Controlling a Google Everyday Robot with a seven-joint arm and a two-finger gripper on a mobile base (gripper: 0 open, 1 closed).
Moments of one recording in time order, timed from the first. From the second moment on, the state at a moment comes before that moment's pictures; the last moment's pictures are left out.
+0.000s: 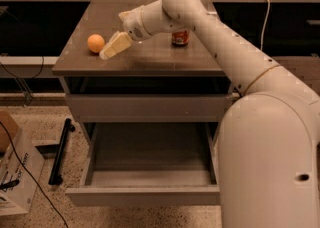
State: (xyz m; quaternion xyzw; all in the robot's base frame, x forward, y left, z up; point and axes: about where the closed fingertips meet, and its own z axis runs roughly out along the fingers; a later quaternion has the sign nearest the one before) arm 0.769 0.134 0.881 -0.56 0.64 0.26 0.46
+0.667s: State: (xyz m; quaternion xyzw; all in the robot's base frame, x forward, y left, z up) arm 0.797 0.189 0.858 -0.55 0.62 0.31 0.46
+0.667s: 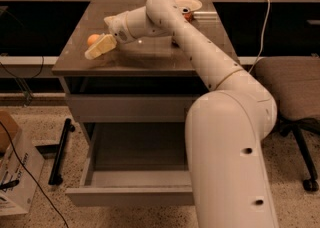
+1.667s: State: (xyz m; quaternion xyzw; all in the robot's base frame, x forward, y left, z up) arm 0.810 0.206 0.846 -0.53 0.63 0.32 0.46
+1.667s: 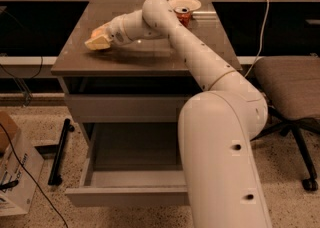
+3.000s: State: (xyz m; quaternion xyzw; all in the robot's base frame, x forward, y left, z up) arm 0.688 0.096 0.880 -0.45 0.72 0.23 0.47
